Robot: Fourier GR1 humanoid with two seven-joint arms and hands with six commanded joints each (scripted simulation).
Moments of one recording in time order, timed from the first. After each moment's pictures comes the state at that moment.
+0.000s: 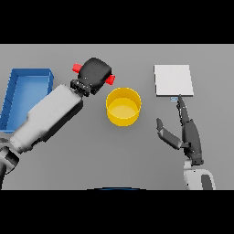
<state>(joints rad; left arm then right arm) -0.96 0.32 -0.74 -0.96 -0.82 -0.15 0.19 0.12 -0.03 0.13 -1.72 0.25 -0.07 -0.07</state>
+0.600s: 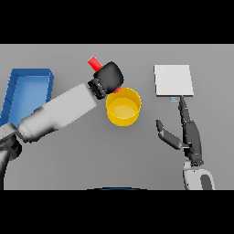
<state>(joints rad) -1.14 0.31 -1.05 -0.88 -1.01 -0.30 0.07 0.13 -0.02 0.11 -1.70 0.23 -0.08 -0.09</state>
